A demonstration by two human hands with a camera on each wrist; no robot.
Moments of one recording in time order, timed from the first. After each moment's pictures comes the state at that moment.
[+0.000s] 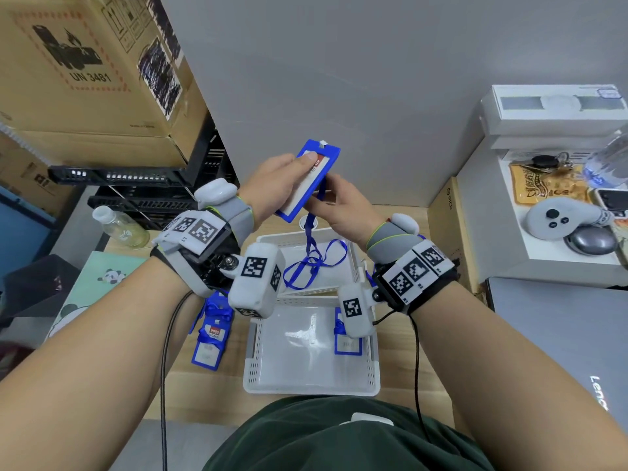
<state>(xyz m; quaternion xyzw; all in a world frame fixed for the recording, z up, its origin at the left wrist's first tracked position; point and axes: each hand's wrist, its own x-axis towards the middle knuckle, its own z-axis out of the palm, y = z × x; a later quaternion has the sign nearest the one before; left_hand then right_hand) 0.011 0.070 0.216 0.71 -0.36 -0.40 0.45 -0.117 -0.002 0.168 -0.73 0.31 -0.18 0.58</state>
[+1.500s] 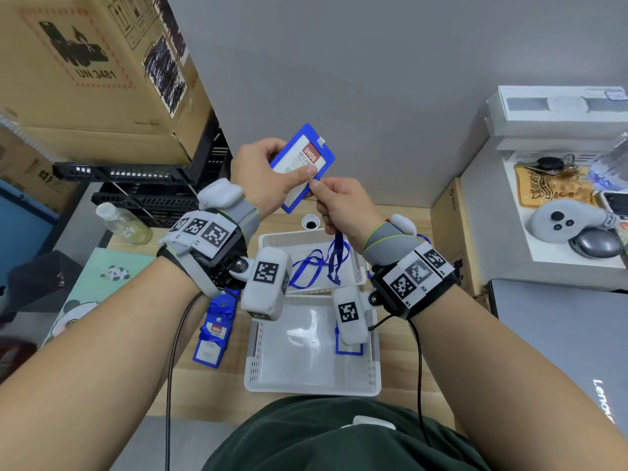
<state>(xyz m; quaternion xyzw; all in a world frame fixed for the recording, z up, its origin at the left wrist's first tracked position) 0.021 0.077 0.214 0.78 -0.39 -0.18 0.46 -0.113 0.010 0.184 -0.64 0.36 -0.17 0.65</state>
